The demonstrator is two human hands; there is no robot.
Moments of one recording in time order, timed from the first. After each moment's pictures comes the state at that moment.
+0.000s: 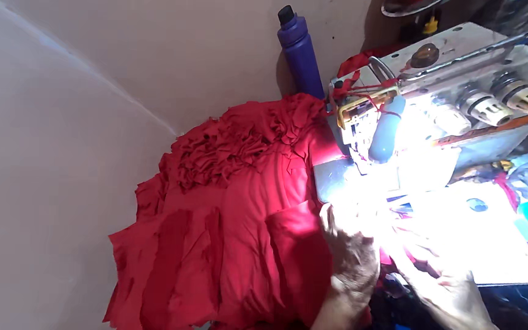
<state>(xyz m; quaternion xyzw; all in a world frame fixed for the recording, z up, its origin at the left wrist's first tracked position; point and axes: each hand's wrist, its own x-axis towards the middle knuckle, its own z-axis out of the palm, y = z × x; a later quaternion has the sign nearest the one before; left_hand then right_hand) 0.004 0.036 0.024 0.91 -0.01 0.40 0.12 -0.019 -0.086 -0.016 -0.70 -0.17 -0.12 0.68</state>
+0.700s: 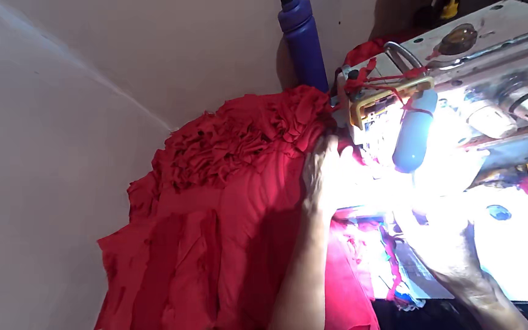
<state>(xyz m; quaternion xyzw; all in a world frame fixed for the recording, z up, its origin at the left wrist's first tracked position) 0.094 0.099 0.072 0.97 0.04 0.14 0.19 0.047 -0.068 0.000 -0.80 -0.17 -0.18 0.55</state>
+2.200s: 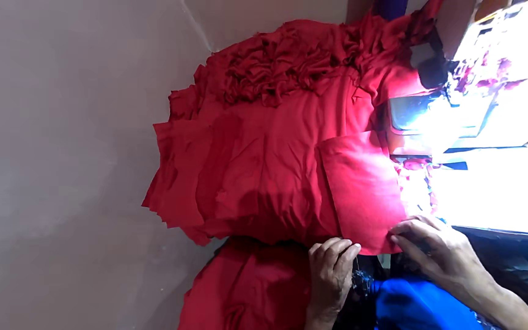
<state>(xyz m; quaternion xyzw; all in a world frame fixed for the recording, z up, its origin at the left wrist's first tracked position) -0.195 0.106 -0.090 0.88 0.01 0.43 0.19 -0.070 -0.072 -0.041 -0.80 -0.41 -0.04 0.44</state>
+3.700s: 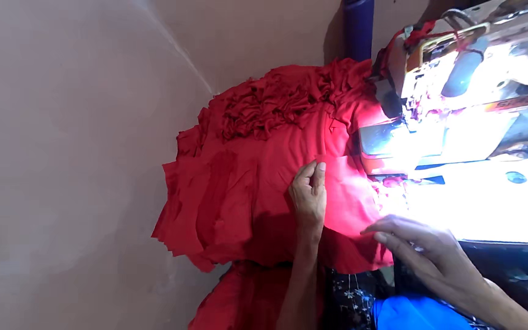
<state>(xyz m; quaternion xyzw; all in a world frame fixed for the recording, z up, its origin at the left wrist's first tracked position) -0.057 0.142 0.037 0.82 0.16 0.36 0.41 -0.056 -0.057 0.024 -0.67 -0.47 -0.06 0.58</state>
